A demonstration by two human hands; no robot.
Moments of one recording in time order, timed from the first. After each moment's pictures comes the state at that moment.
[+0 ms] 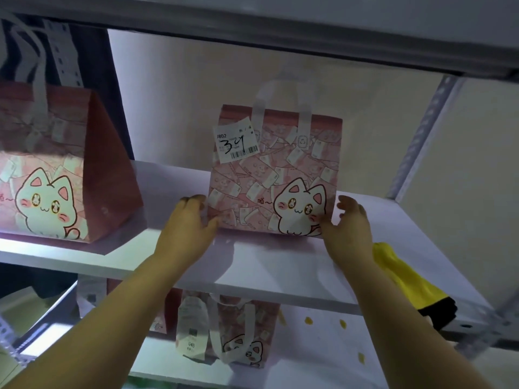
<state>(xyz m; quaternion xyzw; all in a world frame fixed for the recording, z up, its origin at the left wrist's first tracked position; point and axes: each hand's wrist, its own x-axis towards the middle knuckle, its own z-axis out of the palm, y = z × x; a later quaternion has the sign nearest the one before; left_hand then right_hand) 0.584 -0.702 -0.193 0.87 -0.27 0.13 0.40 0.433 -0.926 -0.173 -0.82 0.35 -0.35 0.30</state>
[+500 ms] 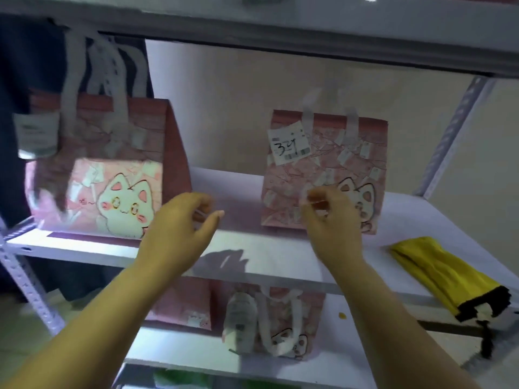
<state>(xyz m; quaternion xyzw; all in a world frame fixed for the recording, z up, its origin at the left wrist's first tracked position) 0.584 -0.575 -0.151 0.82 -0.35 0.22 0.40 0.473 -0.780 -0.151 -0.82 0.17 -0.45 0.30</state>
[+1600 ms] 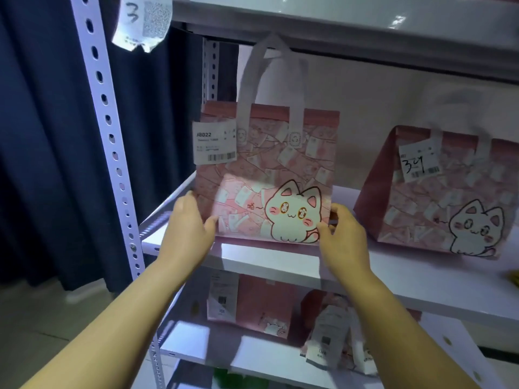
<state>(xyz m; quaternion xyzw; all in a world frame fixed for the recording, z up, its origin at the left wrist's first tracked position) 0.738 -0.413 -0.187 0.87 -0.20 0.14 0.43 0.611 -0.623 -0.179 -0.84 0.25 -0.35 0.34</state>
